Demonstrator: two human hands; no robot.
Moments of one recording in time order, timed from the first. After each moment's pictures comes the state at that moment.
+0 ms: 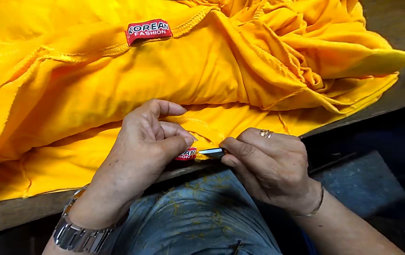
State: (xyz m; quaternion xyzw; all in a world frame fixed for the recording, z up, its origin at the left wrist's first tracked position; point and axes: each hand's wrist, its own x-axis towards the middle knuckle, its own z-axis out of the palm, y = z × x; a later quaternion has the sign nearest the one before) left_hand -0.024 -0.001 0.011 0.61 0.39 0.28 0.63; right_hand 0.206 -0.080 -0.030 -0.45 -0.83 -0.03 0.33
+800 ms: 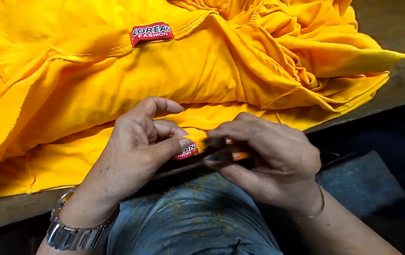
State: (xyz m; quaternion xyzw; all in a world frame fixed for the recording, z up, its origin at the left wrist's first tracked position) left_hand -0.040 0.001 0.008 0.67 0.33 0.28 0.60; right_hand 0.187 -0.069 -0.009 -0.42 -0.78 0.13 0.45
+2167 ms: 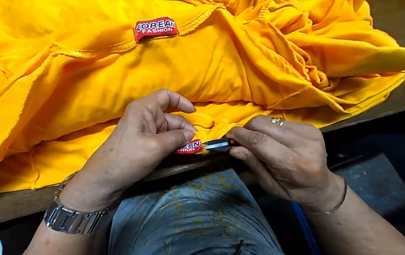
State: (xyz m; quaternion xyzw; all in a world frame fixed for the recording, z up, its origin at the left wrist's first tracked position) left_hand -0.031 0.016 0.013 0.66 0.32 0.26 0.63; right_hand 0.210 -0.072 -0.012 -0.44 -0.84 -0.03 0.32
